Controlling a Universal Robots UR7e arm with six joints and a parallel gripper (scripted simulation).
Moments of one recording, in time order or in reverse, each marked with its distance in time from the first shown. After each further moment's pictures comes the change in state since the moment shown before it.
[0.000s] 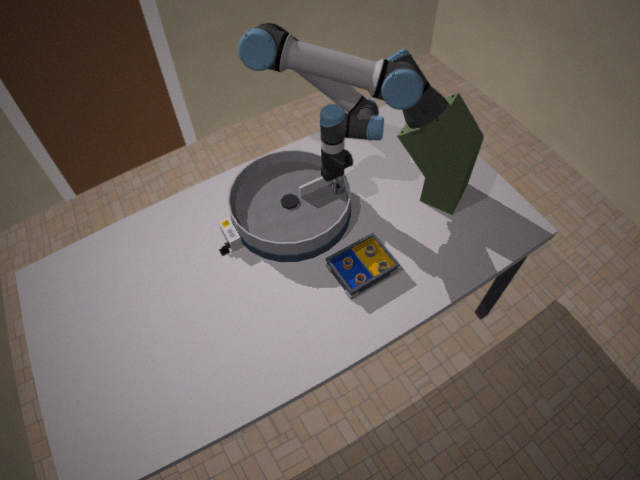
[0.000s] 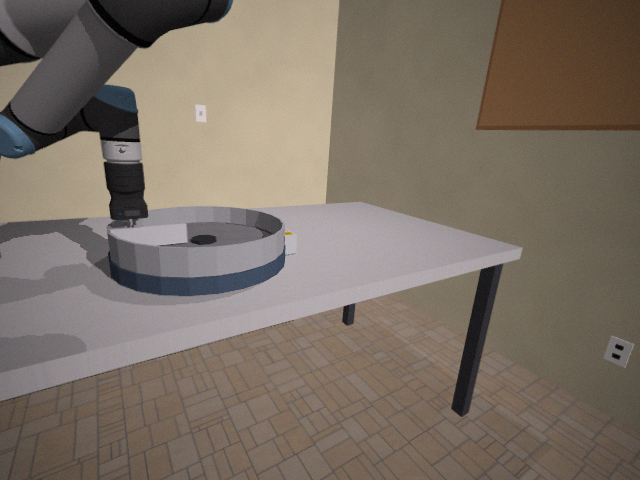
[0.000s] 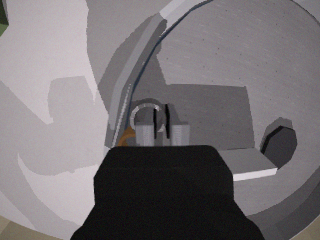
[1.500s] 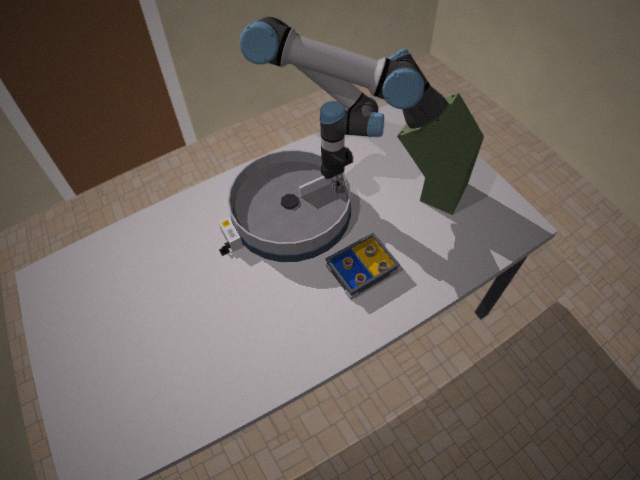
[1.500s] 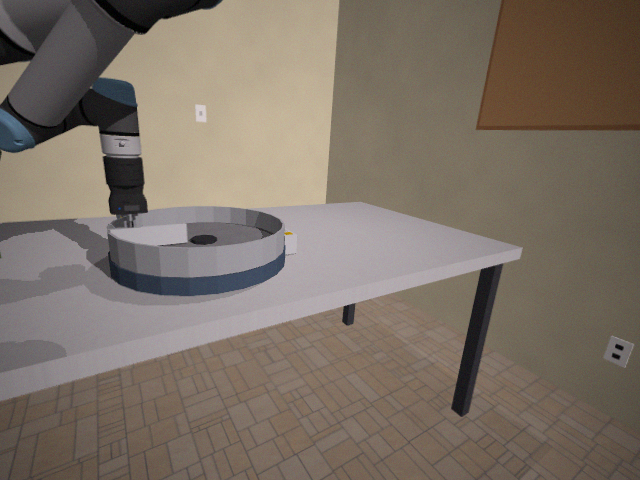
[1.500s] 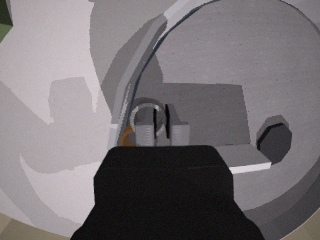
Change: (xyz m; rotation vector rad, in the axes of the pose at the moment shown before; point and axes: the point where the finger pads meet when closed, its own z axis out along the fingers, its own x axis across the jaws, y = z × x) arm 0.000 0.000 -0.012 -0.001 0.000 0.000
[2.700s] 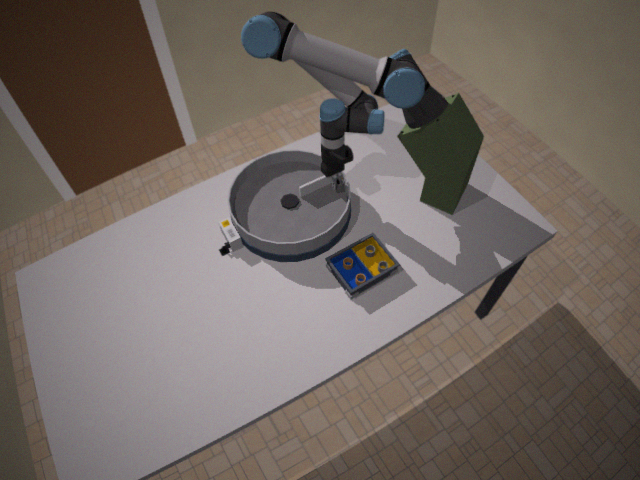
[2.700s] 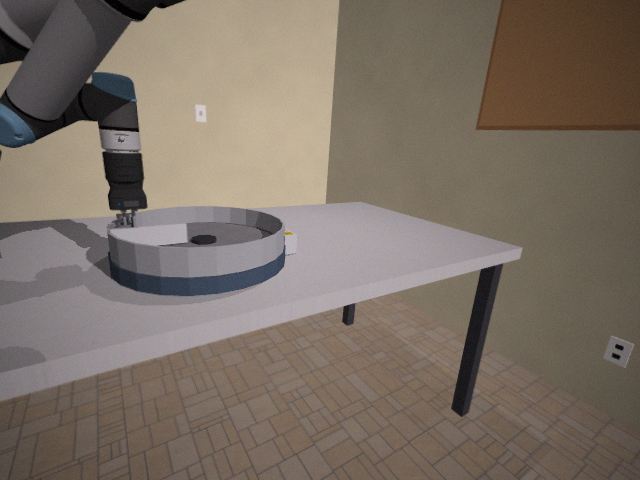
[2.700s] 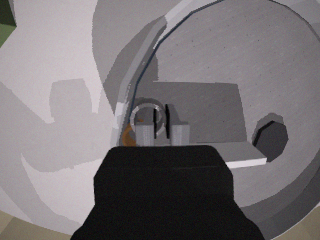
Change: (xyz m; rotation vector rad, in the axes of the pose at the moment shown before) arm 0.000 0.000 -0.010 0.000 0.000 0.000
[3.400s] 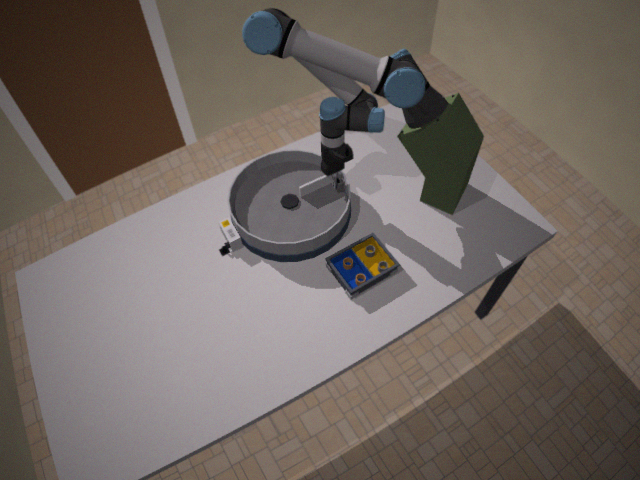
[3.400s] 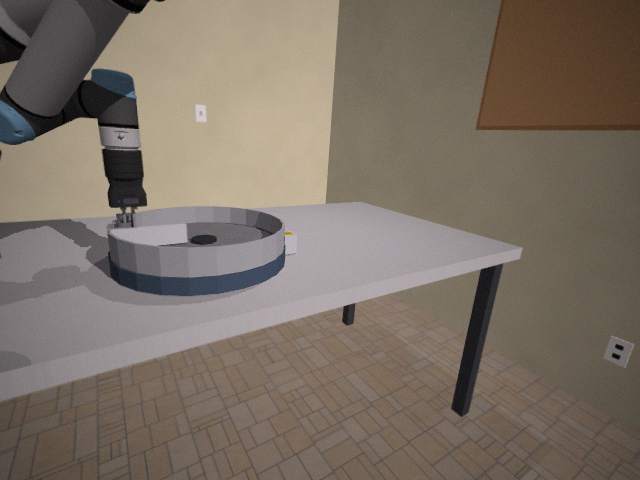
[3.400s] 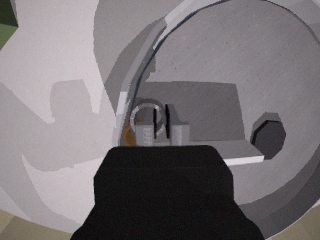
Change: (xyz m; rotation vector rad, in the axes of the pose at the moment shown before) arm 0.000 0.000 -0.006 0.000 0.000 0.000
